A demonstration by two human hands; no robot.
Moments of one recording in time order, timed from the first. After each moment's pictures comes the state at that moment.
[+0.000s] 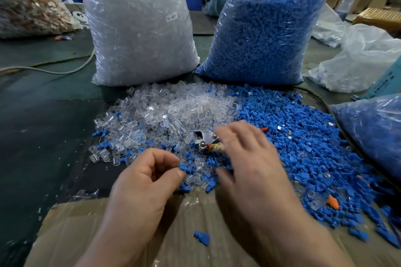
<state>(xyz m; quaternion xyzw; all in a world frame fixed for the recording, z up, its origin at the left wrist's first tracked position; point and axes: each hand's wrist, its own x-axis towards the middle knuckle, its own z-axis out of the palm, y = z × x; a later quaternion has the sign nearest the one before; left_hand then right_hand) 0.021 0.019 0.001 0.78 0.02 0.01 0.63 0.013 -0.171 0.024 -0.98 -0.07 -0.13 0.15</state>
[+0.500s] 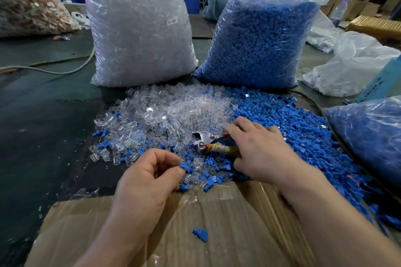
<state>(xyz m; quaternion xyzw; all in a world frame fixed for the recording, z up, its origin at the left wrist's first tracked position) 0.023 0.018 -0.002 0.76 0.02 -0.02 0.64 0.060 -0.205 0.042 -1.00 -0.06 0.04 -0.01</state>
